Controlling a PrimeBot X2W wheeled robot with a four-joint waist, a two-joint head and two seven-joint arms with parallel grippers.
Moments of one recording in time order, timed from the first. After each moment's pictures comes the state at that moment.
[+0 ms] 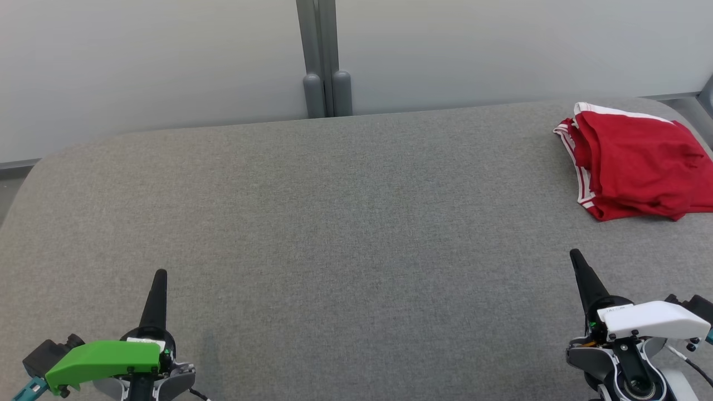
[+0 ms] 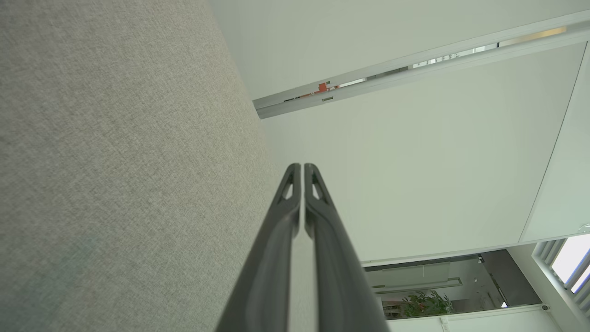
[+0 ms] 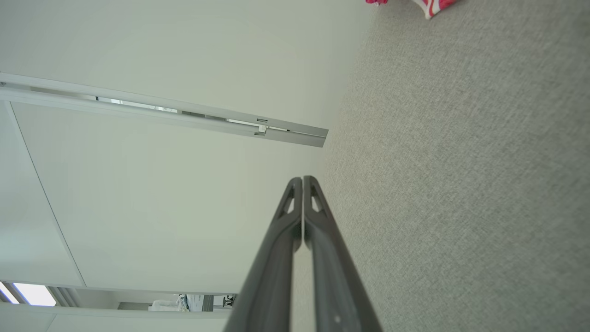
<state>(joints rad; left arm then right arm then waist) -0.05 0.08 0.02 0.21 -1.43 -0.10 0.02 -0.07 -0.09 -0.03 0.22 1.42 0.13 0.02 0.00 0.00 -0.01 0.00</state>
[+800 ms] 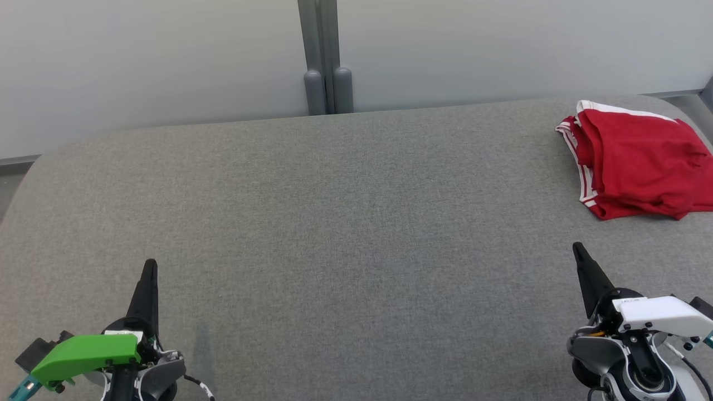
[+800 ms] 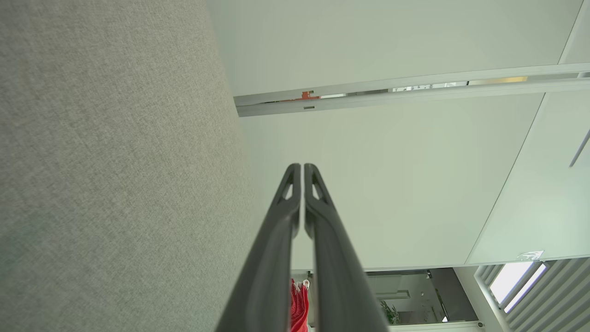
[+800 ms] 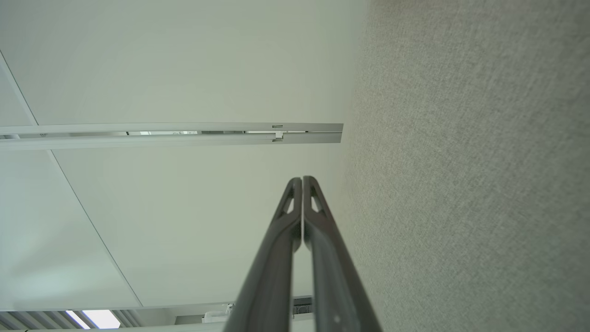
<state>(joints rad) -0.08 0.08 0.06 0.24 -1.60 -0.12 0.07 -0.09 -0.08 -0.07 0.24 1.59 0.13 0.07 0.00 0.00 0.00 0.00</state>
